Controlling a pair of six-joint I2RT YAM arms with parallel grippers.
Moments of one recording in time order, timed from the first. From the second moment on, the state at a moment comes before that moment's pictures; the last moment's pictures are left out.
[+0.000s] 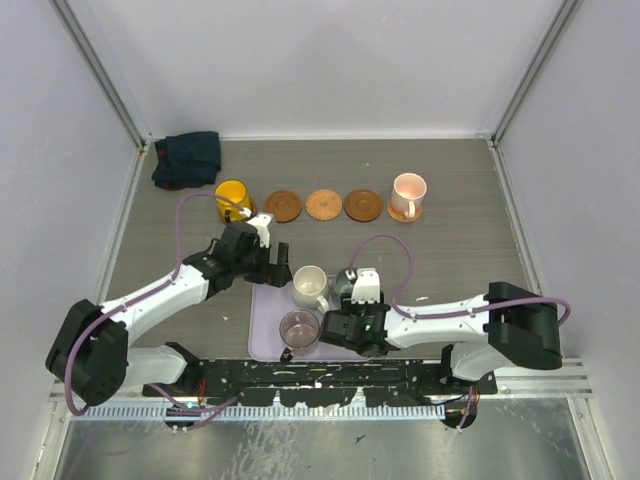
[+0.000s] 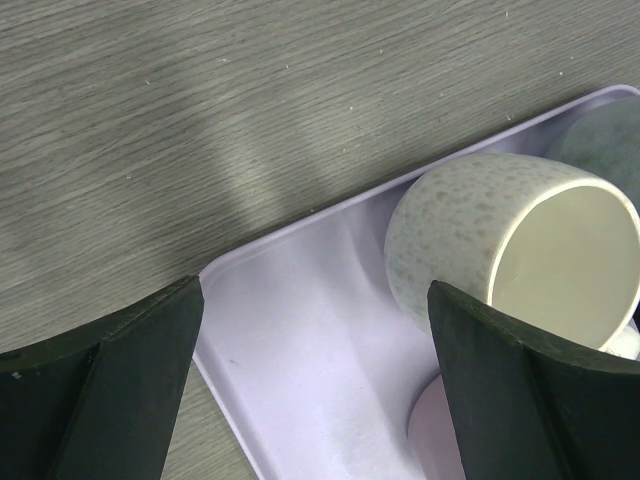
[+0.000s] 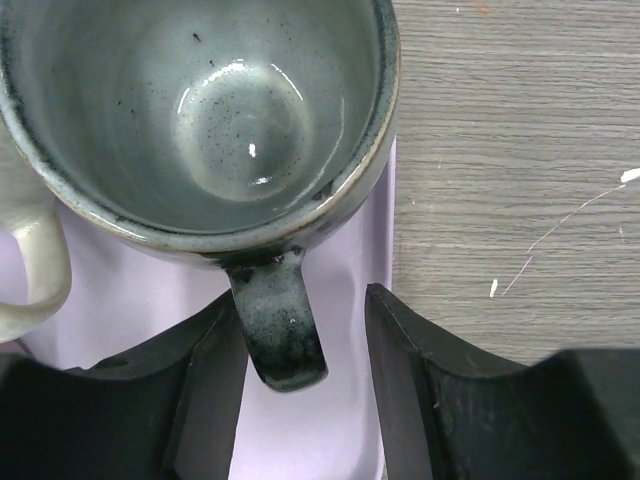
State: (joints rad) left arm -0.58 1.25 0.68 -0.22 0.09 -0.36; right arm 1.34 1.41 0.69 -0.66 0.80 1.23
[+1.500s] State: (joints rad) left arm -0.58 1.25 0.68 -0.22 0.09 -0.36; right arm 1.34 1.46 0.67 -0.51 0.86 1.19
